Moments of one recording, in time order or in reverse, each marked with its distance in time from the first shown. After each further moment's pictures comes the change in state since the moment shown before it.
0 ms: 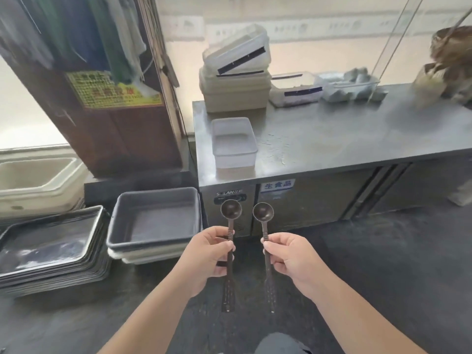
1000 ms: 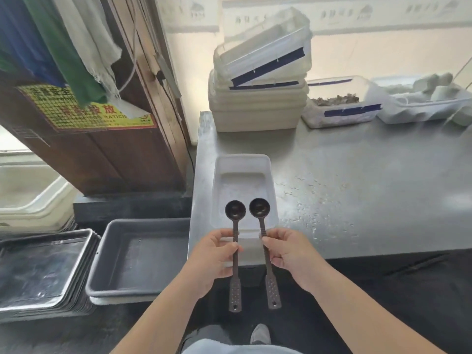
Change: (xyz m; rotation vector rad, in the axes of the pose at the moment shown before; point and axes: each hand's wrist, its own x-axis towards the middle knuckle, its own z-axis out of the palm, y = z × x) left_hand 0.351 0.151 -0.004 -0.018 0.176 -0.109; right_hand 0.369 -0.178 -0.024 -0.055 -0.100 0.076
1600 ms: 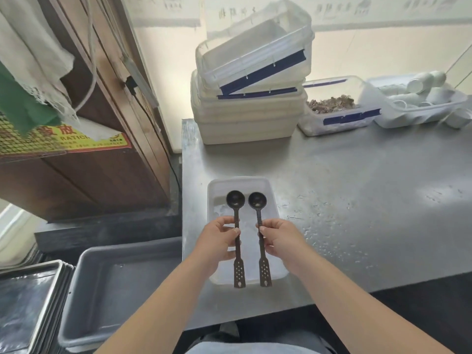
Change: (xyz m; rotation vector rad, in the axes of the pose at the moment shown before) left_hand 0.173 0.070 -0.013 -0.030 -0.095 -0.034; right_hand 0.152 -0.065 0.016 0.065 0.160 0.091
